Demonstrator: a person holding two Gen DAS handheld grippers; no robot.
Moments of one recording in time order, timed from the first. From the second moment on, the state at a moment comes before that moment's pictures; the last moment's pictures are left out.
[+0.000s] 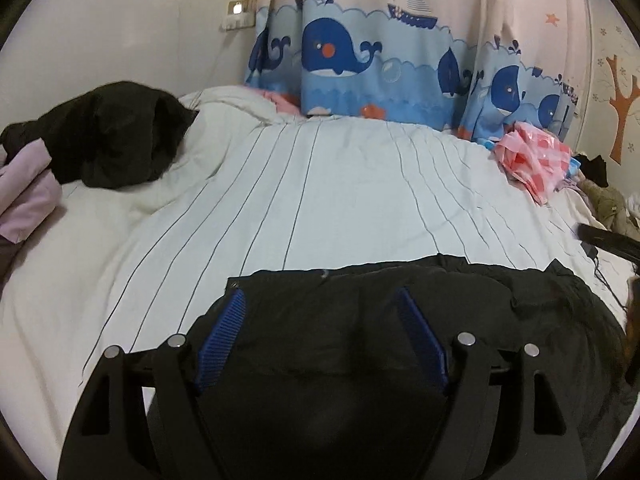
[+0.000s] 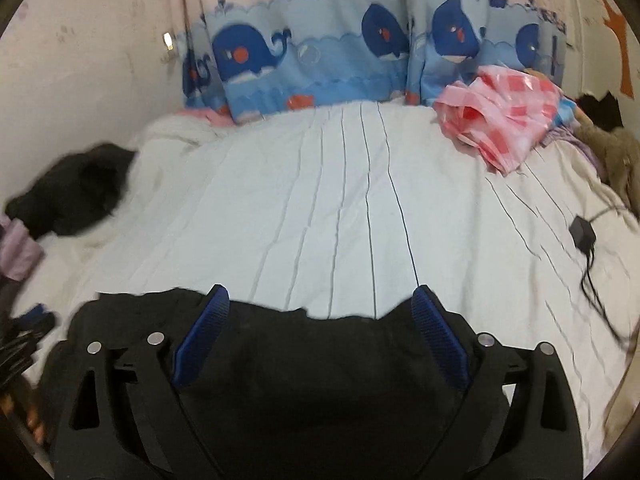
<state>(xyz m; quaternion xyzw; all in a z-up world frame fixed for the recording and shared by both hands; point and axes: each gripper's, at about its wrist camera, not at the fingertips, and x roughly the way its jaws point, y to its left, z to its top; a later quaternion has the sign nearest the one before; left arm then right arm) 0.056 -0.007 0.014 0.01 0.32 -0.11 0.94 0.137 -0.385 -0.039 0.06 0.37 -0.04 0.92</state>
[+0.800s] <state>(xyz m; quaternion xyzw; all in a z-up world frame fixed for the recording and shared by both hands) 0.044 -0.018 -0.023 0.06 0.31 -0.10 0.94 0.116 -0.463 -0.124 0.16 0.43 -0.09 0.88</state>
